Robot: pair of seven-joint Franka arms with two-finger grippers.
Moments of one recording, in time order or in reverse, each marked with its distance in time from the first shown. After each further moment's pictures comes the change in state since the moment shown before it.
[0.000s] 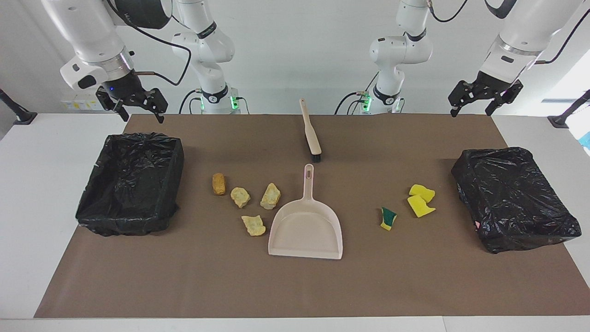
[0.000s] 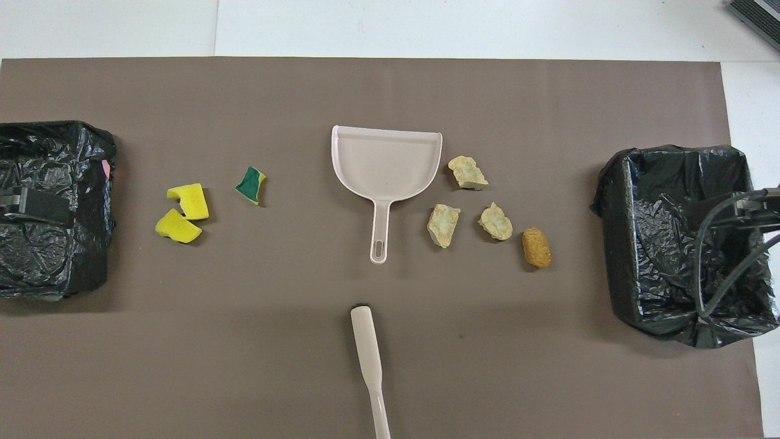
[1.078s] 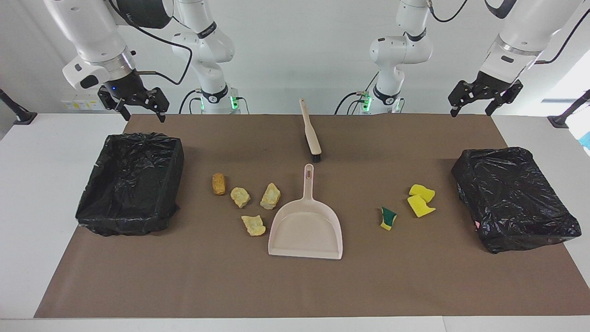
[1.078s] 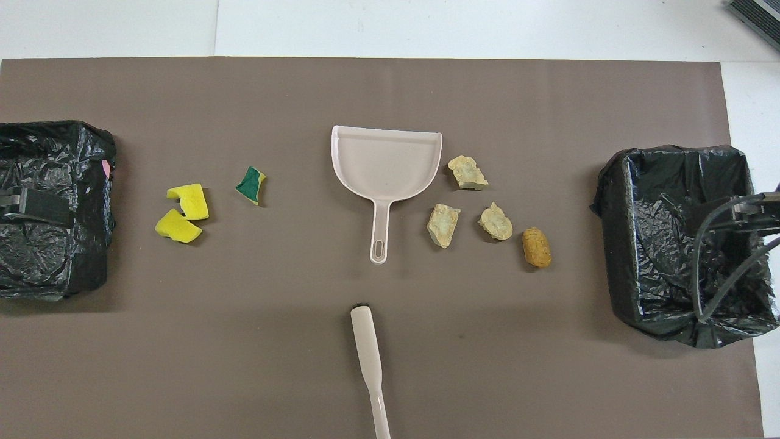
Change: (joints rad) left arm 0.000 0.000 0.000 0.000 0.000 0.000 0.000; right arm 0.001 -0.010 0.001 -0.014 0.003 -0.002 0.000
